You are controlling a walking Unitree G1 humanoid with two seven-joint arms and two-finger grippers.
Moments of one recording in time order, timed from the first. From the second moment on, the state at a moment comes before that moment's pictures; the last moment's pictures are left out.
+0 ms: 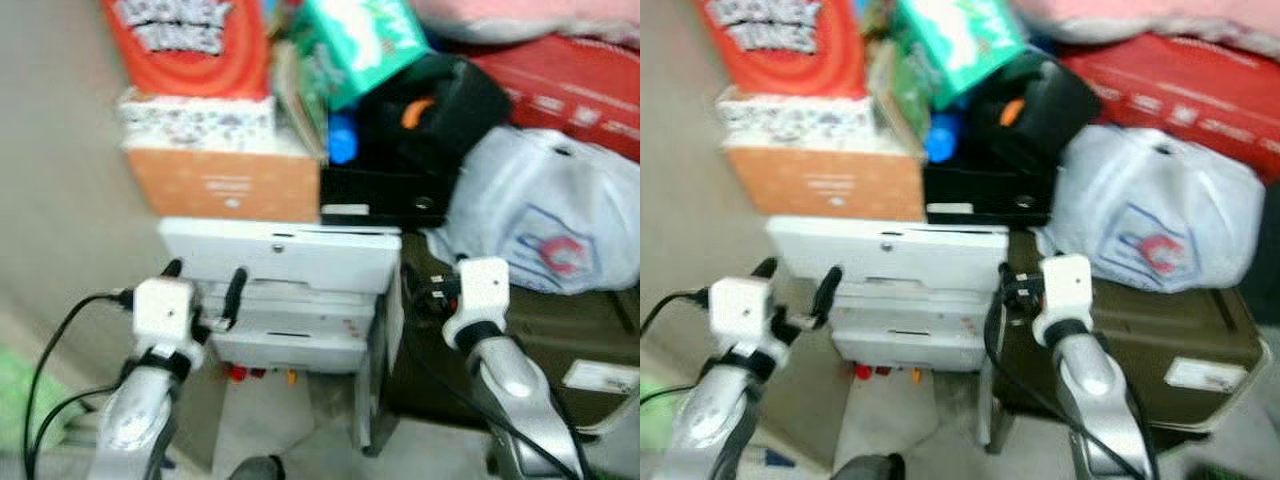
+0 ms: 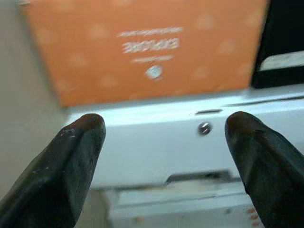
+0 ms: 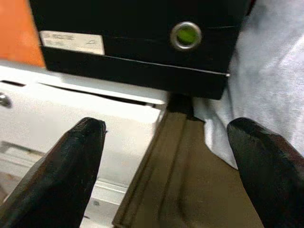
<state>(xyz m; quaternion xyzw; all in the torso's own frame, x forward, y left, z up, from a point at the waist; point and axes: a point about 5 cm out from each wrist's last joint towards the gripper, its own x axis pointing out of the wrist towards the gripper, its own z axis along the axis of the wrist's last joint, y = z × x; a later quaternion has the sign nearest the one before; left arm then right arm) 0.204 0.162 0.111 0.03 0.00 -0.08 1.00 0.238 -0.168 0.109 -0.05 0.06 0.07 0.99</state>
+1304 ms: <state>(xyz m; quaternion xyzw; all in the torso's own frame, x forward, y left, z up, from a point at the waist) 0.206 0.154 0.121 0.03 -0.02 -0.09 1.00 0.235 -0.185 0.111 -0.07 0.07 0.05 0.99</state>
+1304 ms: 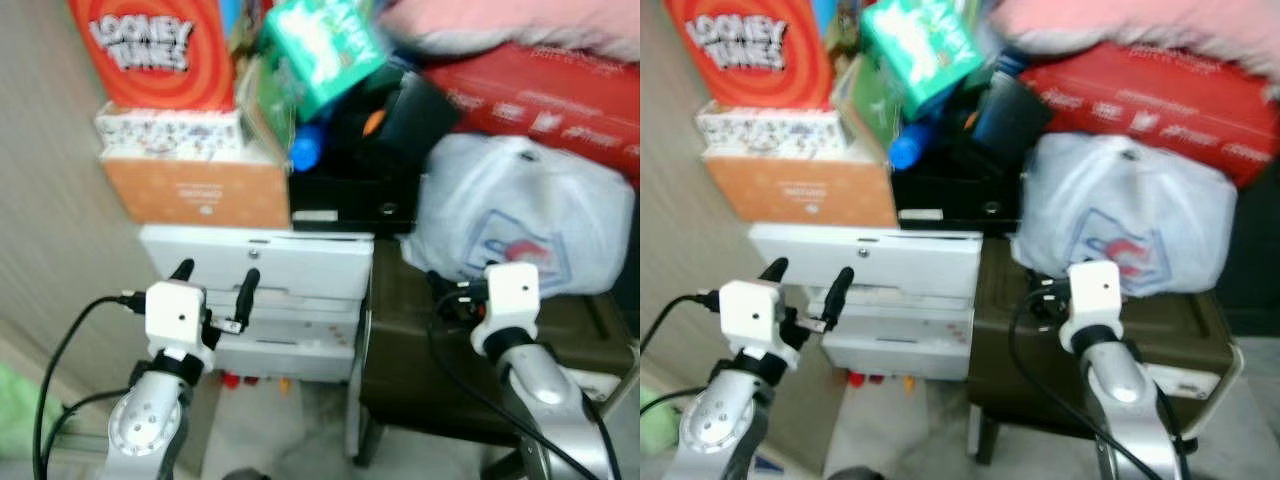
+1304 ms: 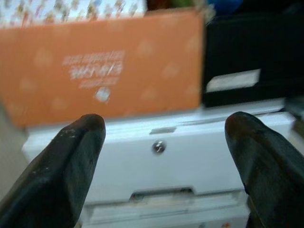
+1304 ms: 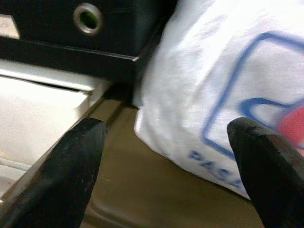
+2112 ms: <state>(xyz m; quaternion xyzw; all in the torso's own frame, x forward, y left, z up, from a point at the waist) 0.191 0.172 0.114 0.06 0.01 -0.03 1.00 0.232 -0.179 0.111 -0.09 0.07 0.08 0.99</state>
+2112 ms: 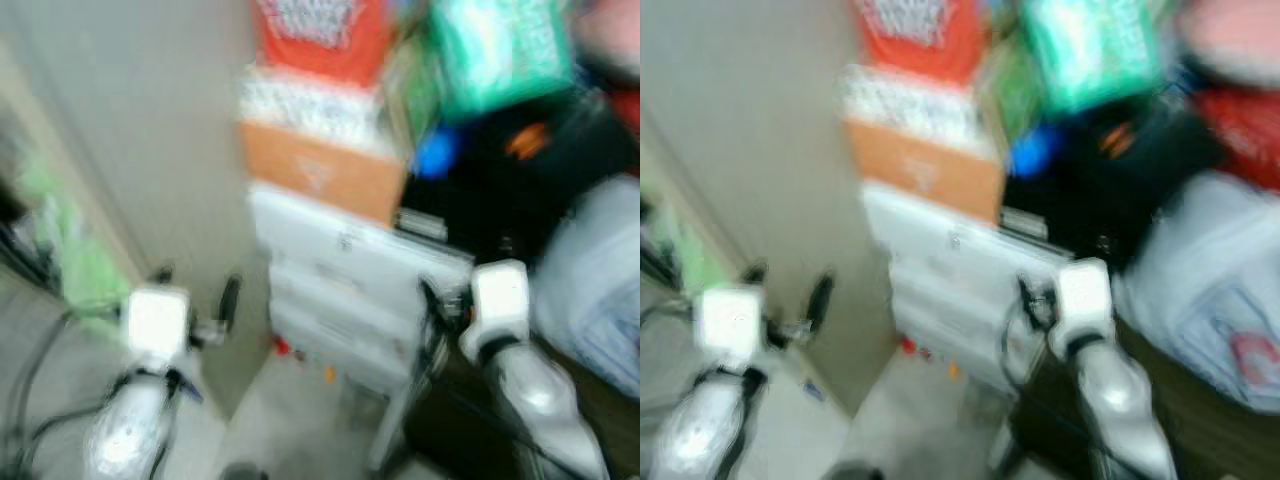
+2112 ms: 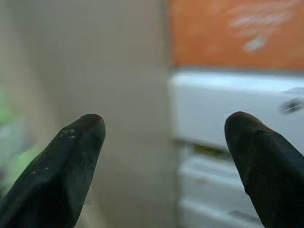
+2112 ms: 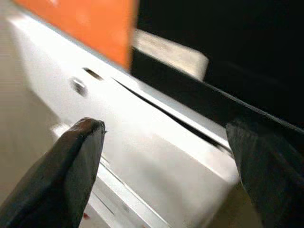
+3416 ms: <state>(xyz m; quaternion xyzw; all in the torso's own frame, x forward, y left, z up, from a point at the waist) 0.206 0.177 0.120 0.04 -0.01 0.02 1.00 0.251 -0.170 0.117 -0.06 0.06 0.20 0.98</state>
